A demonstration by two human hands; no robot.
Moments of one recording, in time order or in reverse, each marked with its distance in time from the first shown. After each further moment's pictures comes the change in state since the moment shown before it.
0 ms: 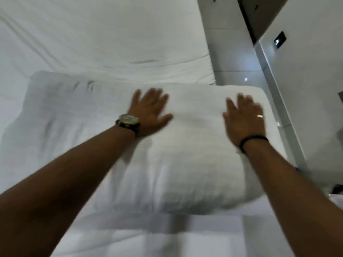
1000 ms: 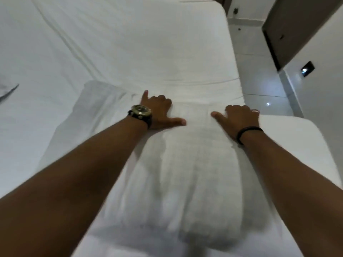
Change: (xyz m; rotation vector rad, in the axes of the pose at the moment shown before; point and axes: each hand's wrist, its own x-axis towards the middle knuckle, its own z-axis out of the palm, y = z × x) left_hand 0.006 -0.077 -0.042 0.043 -0.080 -0.126; right_hand 0.075 -0.104 -0.026 -0.022 -0.041 -0.121
